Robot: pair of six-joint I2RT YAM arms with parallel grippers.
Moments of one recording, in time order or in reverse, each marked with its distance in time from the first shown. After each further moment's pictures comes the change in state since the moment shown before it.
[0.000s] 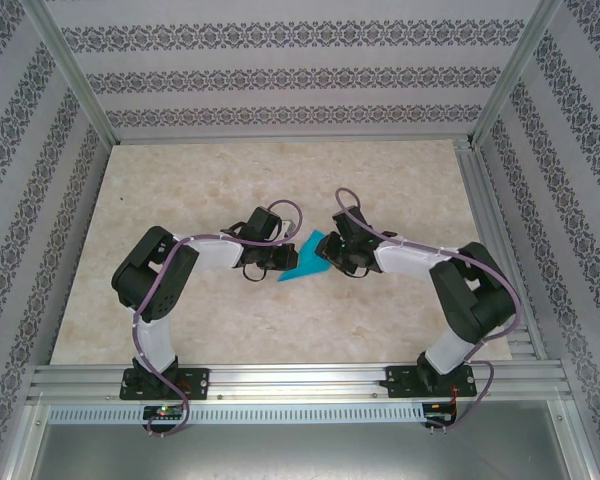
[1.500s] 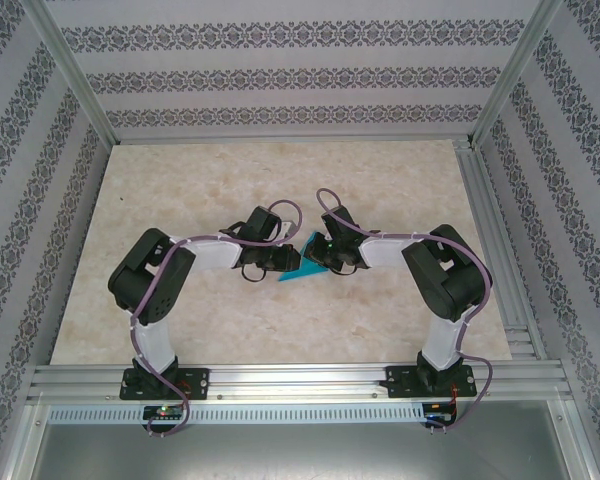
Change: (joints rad) left arm -0.007 -0.042 -0.007 -0.027 0.043 0.002; right arm 0.013 0.213 0.060 0.158 -0.127 -0.067
